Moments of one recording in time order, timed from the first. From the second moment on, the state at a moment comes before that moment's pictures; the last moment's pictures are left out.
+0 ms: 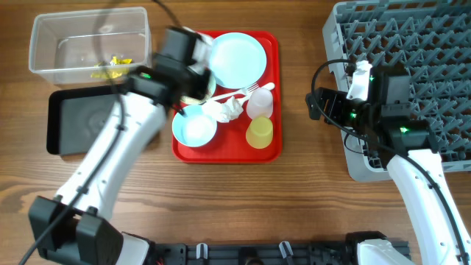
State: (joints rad) left arm -0.32 1.60 1.43 -0.75 -0.05 -0.02; right arm 0.07 1.23 0.99 -0.62 -0.29 0.28
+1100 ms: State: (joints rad) left arm 0.12 1.86 1.43 -0.37 0.34 -0.19; right arm 0.07 1.23 0.99 -0.63 -0.29 0.28
